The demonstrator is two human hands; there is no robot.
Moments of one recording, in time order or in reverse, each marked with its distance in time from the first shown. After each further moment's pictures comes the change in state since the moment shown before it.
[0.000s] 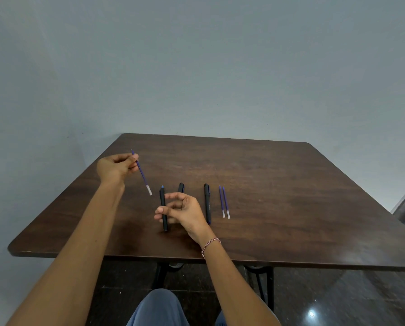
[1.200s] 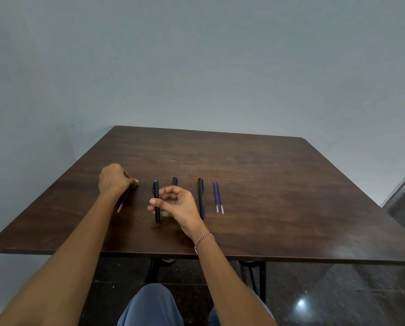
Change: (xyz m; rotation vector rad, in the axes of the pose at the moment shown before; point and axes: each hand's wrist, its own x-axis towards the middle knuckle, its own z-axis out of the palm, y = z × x) left_hand 0.012 -0.044 -0.001 1.153 -0.144 -0.005; right_hand 0.004 0.004 0.001 -0.009 0.065 -0.027
